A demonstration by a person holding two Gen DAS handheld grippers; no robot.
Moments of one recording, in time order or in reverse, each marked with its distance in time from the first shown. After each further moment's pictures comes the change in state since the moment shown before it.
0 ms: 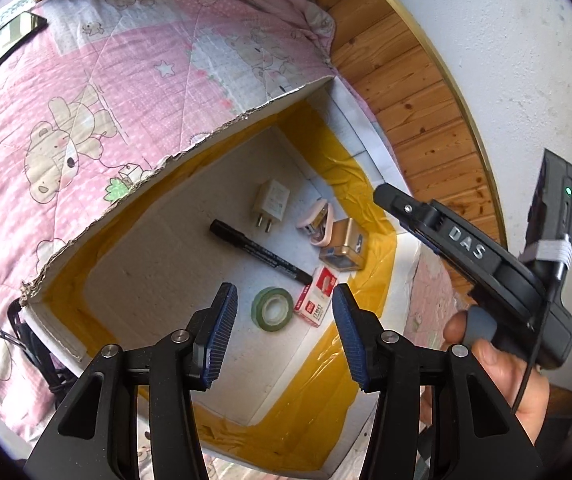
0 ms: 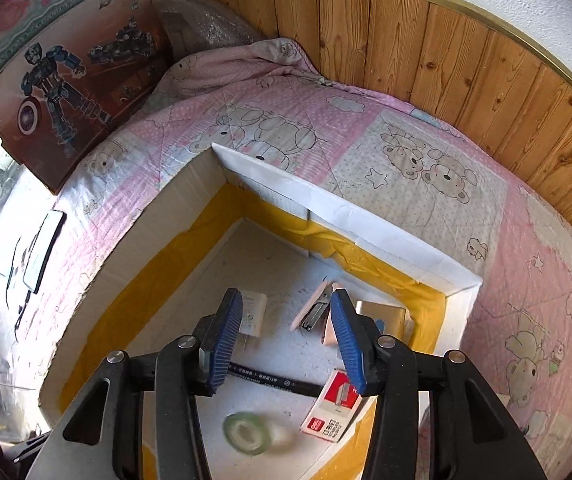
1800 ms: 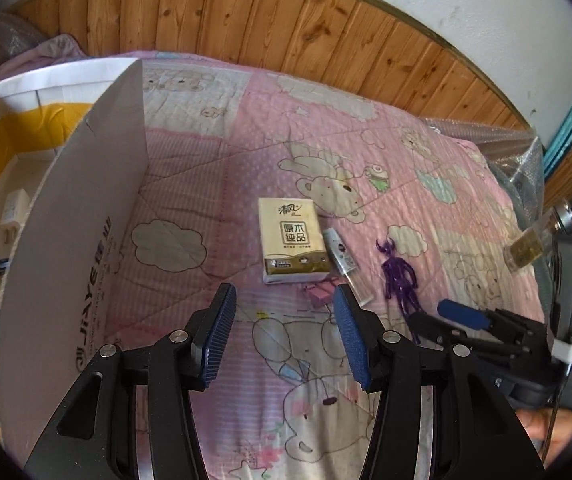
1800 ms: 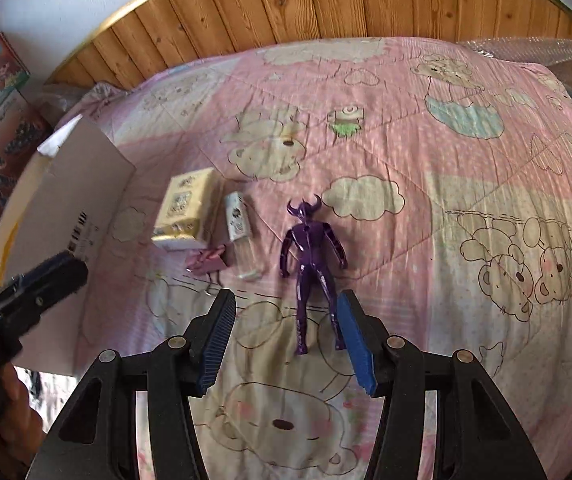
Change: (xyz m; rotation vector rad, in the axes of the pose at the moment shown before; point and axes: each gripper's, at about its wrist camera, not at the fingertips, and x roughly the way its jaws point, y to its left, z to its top) left arm 0.150 -0.190 -0.164 0.756 0.058 0.051; right arm -0.062 -0.280 -0.274 0.408 -0.015 -0.120
